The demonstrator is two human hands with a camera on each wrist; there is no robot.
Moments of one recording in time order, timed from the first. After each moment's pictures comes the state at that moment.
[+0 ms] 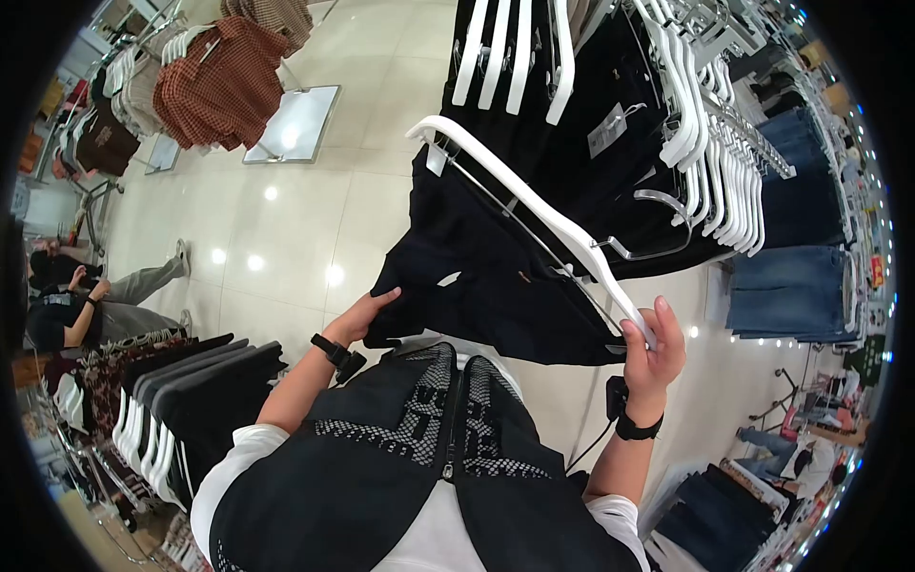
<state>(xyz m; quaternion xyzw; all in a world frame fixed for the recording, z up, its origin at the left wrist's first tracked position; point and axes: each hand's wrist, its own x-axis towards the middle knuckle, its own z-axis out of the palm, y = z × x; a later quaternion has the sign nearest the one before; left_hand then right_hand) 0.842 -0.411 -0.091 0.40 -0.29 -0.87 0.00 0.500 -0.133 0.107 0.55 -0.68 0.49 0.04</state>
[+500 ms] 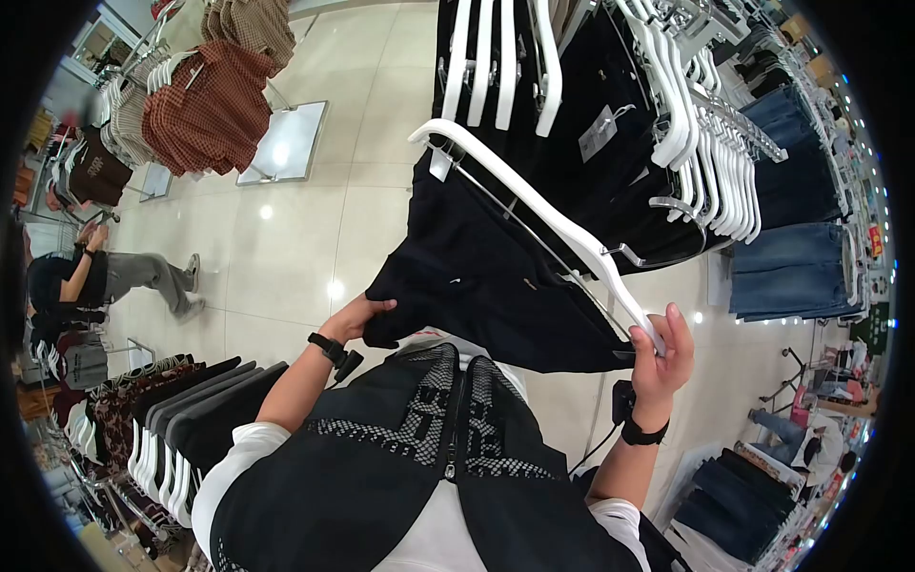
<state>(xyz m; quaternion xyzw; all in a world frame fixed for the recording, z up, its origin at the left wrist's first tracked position) 0.847 -0.452 -0.114 0.38 -0.36 -0.86 0.00 0.512 -0.131 0.111 0.50 -0.69 0.52 0.07</state>
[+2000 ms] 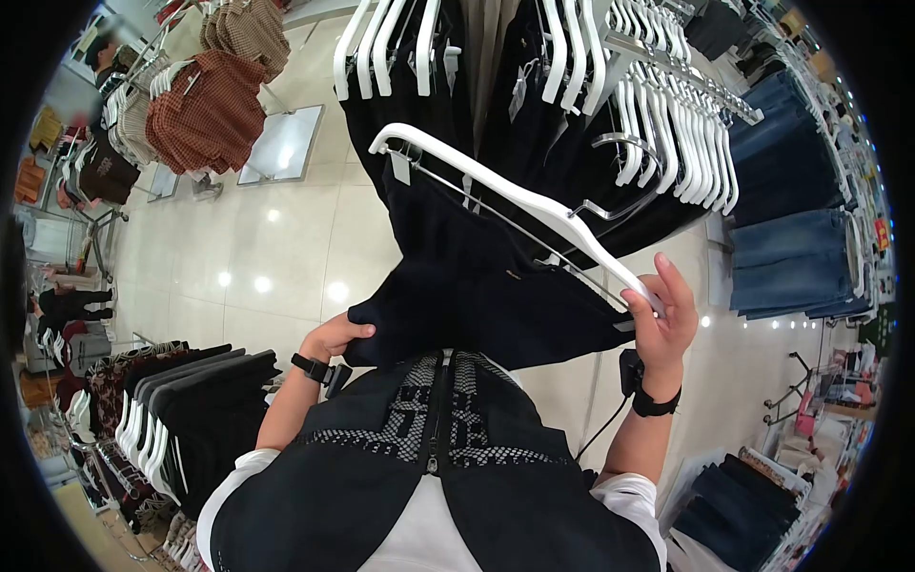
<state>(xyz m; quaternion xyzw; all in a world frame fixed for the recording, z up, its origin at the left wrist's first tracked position) 0.830 -0.345 -0.054 0.28 -0.36 -0.89 -0.03 0.428 -0.069 0.128 0.55 -0.66 0.52 0.01</state>
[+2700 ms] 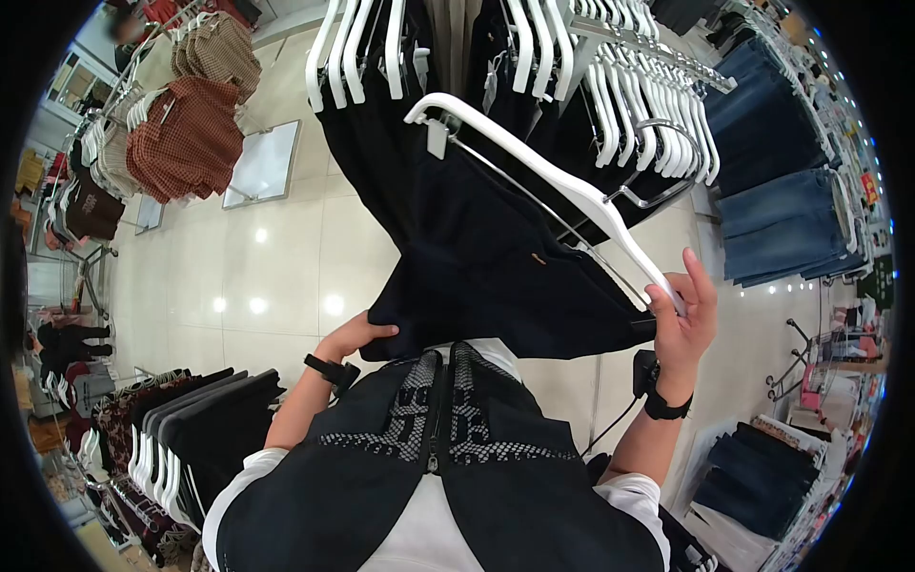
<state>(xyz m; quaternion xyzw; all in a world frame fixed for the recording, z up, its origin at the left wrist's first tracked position) 0.793 -0.344 -0.064 0.33 -0.52 -0.78 -0.11 0.444 -0.039 0.147 0.45 -0.70 0.56 0.03</state>
